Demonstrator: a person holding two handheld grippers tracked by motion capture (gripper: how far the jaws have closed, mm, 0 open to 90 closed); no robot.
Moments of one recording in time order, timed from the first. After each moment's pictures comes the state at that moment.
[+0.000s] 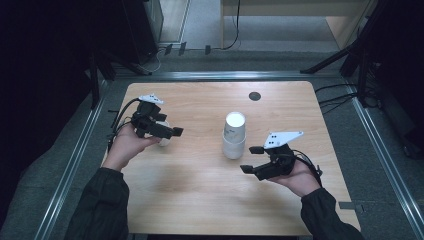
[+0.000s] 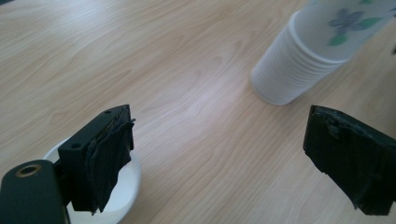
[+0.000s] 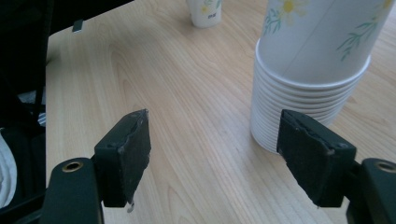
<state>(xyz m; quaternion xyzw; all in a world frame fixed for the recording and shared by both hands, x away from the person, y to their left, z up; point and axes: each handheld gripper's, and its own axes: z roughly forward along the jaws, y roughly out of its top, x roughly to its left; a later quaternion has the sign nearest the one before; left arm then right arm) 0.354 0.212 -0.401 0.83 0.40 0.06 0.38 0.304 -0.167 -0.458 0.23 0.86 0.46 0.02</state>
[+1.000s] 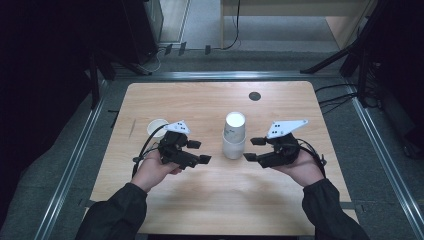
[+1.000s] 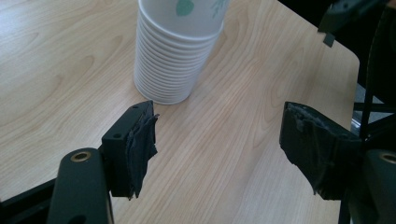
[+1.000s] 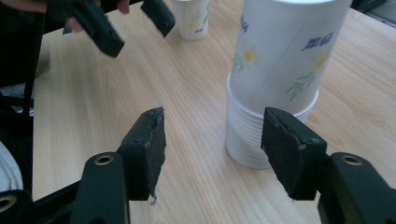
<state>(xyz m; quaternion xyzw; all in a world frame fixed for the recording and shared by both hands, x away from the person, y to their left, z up) 0.306 0.152 -0.446 0.84 0.33 -0.01 0.42 0.320 -0.172 -0.429 0.21 0.86 0.45 0.05</state>
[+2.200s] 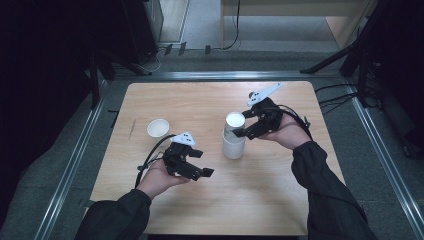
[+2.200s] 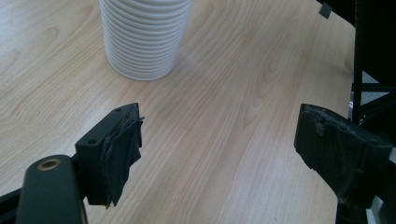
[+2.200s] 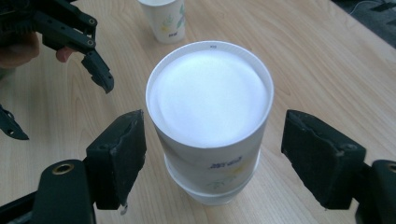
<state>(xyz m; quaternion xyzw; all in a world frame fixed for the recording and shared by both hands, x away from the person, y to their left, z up) 0.298 0.142 -0.464 0.86 0.31 -0.02 0.41 0.396 -0.128 -0.401 0.19 0.90 0.39 0.04</state>
